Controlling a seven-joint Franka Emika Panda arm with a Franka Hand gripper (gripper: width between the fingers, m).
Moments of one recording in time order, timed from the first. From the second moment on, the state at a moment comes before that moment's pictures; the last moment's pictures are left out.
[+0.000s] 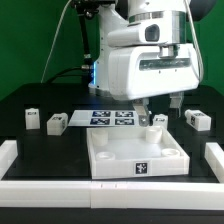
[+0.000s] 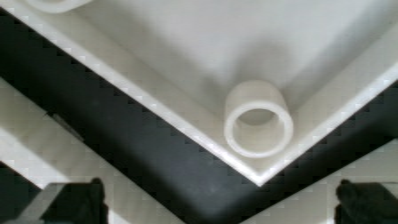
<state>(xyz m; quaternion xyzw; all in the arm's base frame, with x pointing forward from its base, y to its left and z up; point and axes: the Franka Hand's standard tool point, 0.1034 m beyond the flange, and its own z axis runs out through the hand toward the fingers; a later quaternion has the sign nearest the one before) 0.560 0.056 0.085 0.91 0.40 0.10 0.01</state>
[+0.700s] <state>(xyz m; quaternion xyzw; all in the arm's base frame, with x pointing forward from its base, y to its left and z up) 0.521 0.045 0.078 0.81 0.58 0.03 0.02</state>
